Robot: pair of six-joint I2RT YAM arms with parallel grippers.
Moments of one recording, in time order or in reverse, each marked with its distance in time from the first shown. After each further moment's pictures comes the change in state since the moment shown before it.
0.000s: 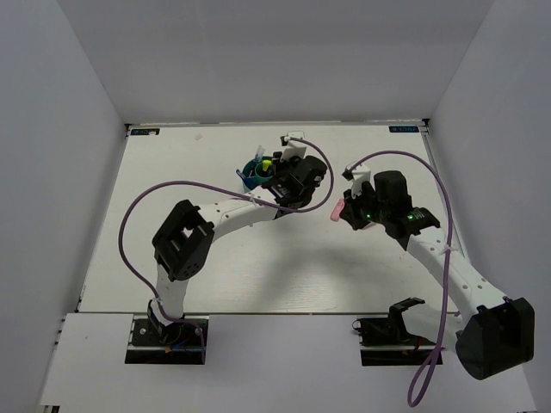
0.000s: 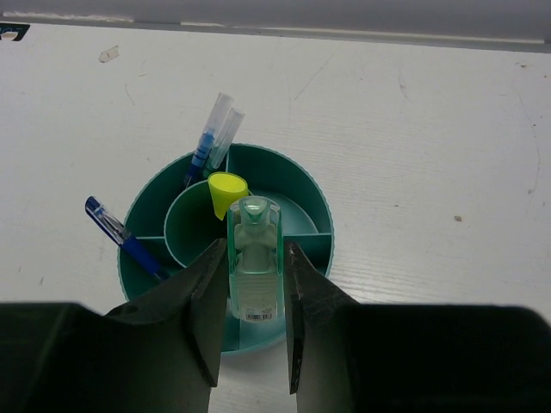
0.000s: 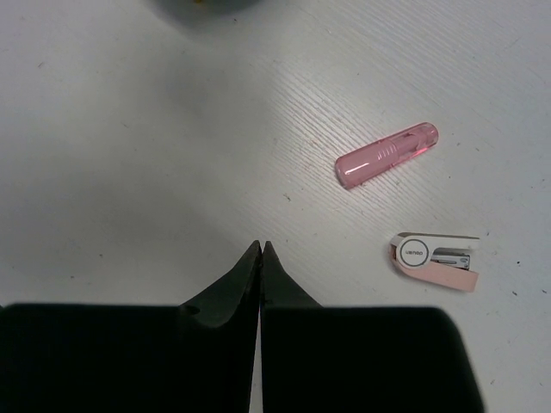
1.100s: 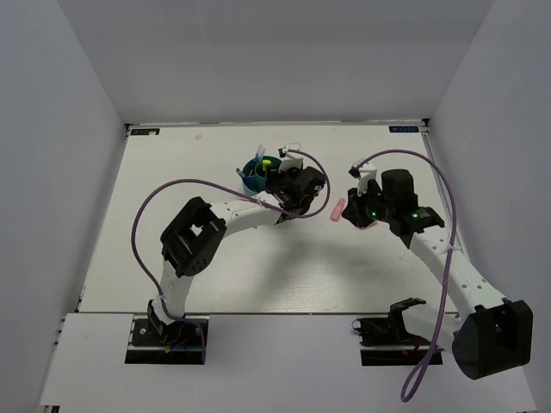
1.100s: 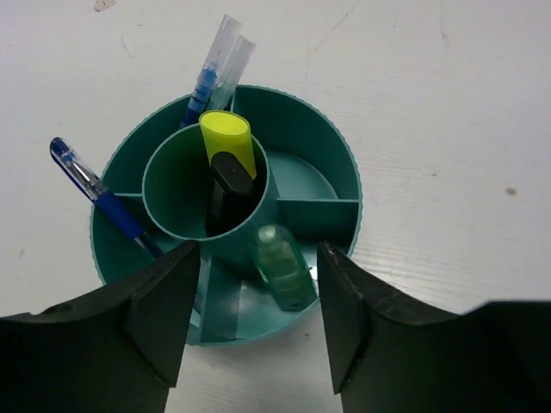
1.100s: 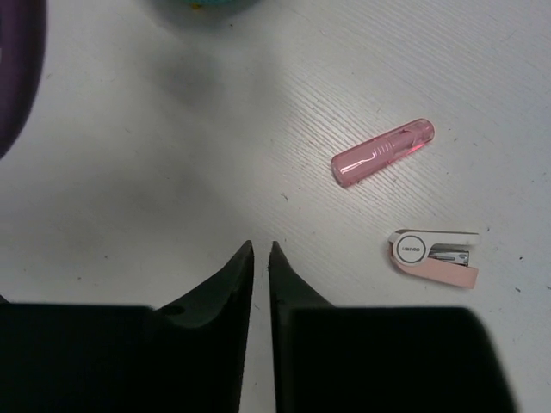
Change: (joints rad) left arm 0.013 0.071 -0.058 0.012 -0.013 -0.083; right arm -0.067 0.000 0.000 -0.002 -0.063 0.003
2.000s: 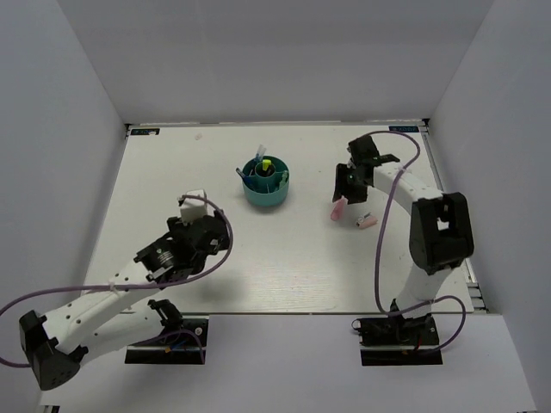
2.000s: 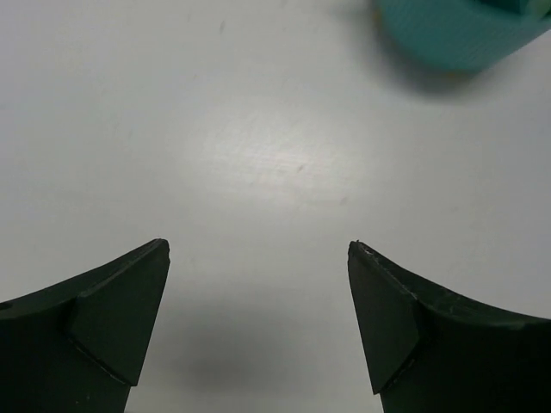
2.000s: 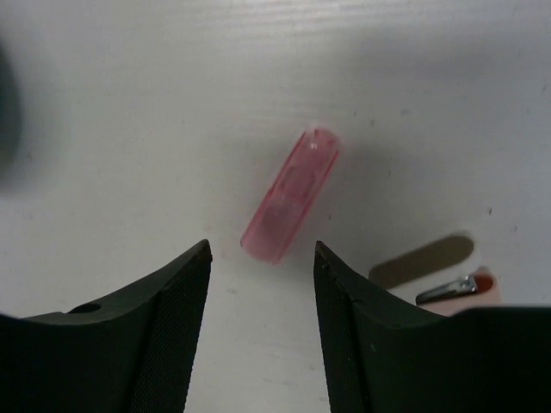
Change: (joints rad) left arm 0.016 -1.144 -0.671 -0.585 0.328 -0.246; right arm -0.015 0.664 0.435 -0.181 0.279 0.445
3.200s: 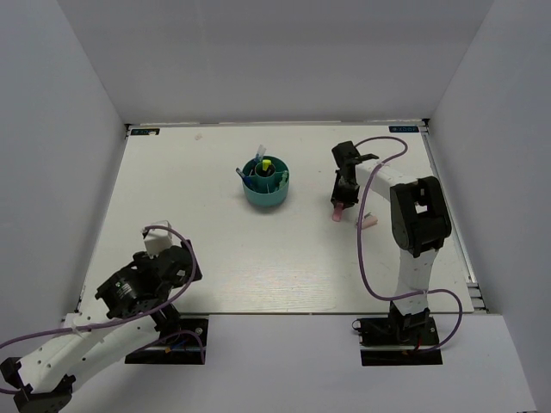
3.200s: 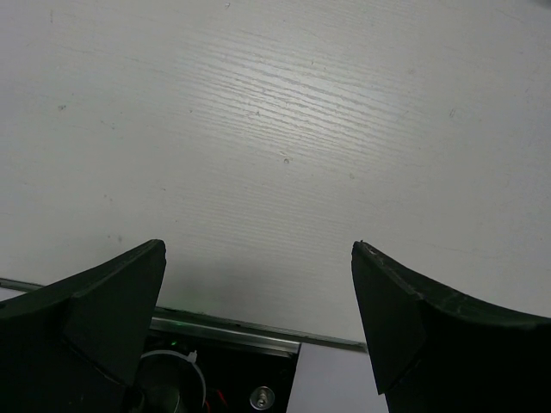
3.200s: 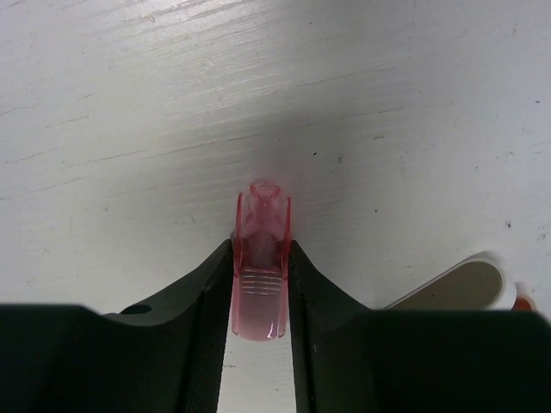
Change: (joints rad) left arm 0.036 -0.412 -0.148 -0.483 0.112 -0.172; right arm 0.058 0.253 0.142 -0.047 0.226 0.222
